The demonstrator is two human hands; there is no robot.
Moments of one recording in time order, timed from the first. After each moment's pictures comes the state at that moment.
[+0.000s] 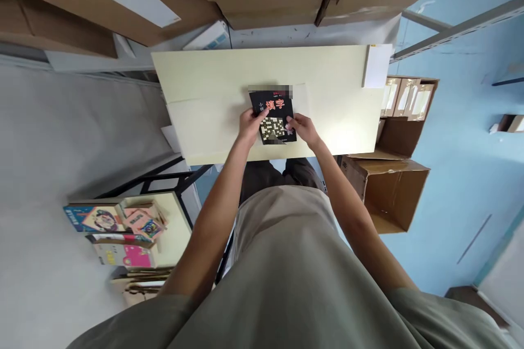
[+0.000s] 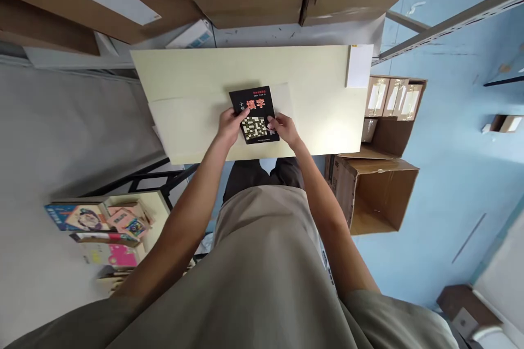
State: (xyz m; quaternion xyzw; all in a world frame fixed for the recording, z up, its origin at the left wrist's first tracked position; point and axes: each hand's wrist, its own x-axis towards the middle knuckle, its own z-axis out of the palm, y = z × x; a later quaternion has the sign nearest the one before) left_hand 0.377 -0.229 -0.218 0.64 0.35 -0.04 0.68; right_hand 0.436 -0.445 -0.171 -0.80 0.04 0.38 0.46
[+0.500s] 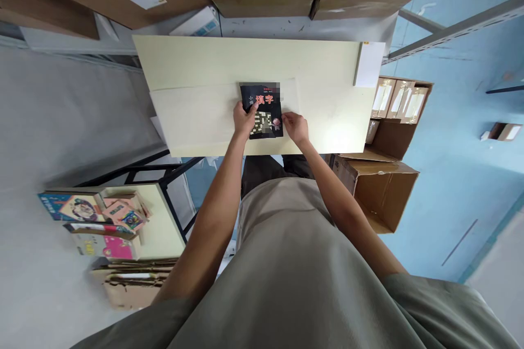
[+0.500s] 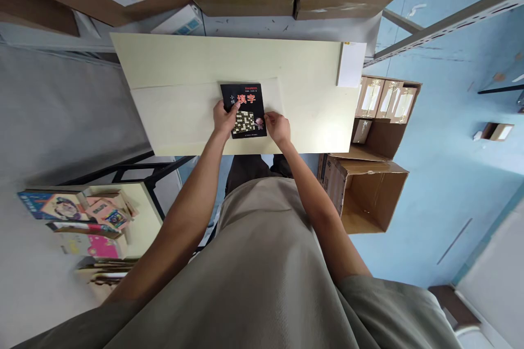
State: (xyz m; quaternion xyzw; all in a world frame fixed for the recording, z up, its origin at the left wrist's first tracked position) left_hand 0.381 -0.246 -0.248 0.73 0.44 -0.02 0.53; right_hand 0.435 -0.459 -0.168 -0.86 0.00 0.36 0.35
